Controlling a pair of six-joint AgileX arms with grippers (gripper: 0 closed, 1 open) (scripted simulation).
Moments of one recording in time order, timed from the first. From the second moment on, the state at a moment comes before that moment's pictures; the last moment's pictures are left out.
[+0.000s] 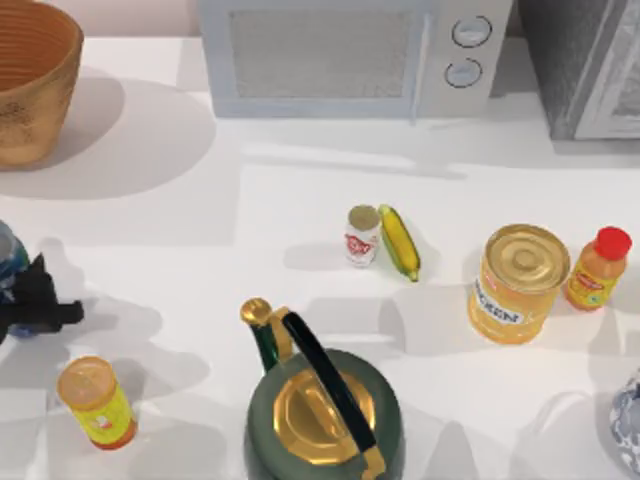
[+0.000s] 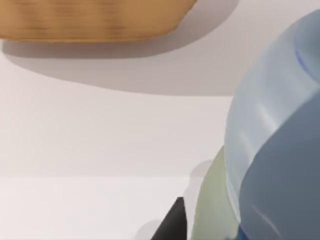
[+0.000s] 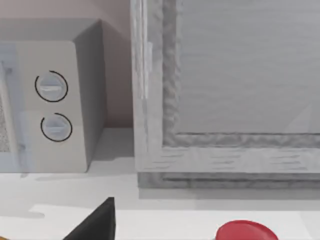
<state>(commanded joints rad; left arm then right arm) 0.09 1.72 0.16 1.17 0.11 0.05 0.00 0.00 0.00 0.00 0.00 0.00</state>
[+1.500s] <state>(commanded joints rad) 0.25 1.70 1.42 -0.05 0.28 0.11 0.00 0.00 0.00 0.00 0.00 0.00</state>
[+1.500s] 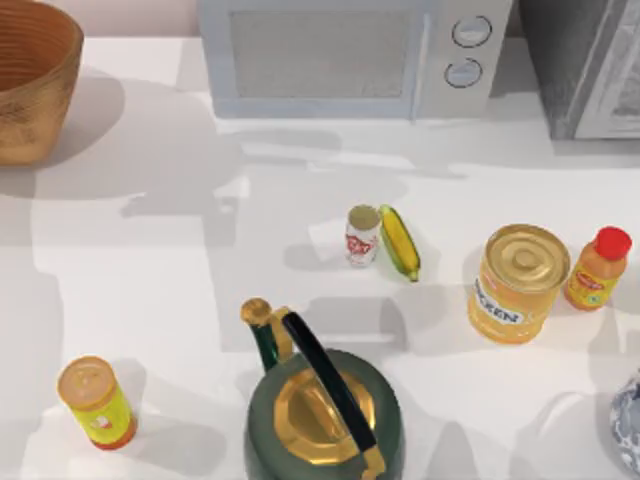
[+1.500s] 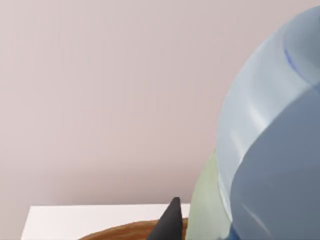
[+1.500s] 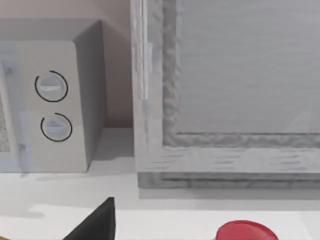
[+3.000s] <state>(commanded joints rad) 0.23 1.90 1.49 0.07 0.26 0.10 0.00 0.00 0.00 0.00 0.00 0.00</state>
